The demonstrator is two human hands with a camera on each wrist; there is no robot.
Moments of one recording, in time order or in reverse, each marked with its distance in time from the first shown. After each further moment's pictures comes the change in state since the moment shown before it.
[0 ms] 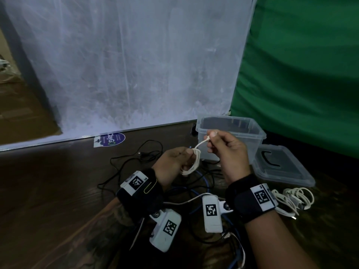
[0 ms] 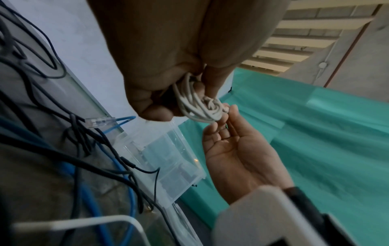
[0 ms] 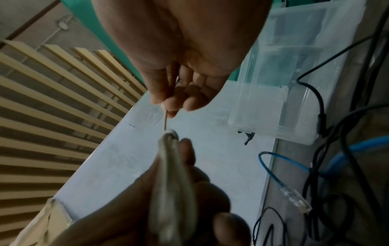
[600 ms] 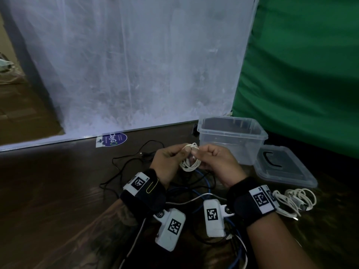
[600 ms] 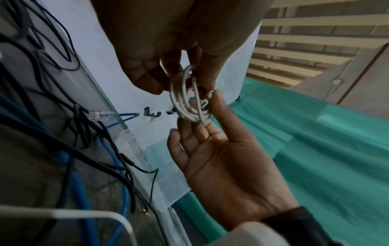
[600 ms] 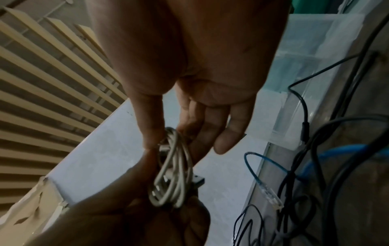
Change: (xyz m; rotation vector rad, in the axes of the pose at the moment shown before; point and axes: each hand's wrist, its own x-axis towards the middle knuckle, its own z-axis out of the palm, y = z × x) left_hand -0.004 0.003 -0.001 -0.132 0.207 0.041; right_hand -0.010 0.009 0.002 -0.089 -0.342 0.327
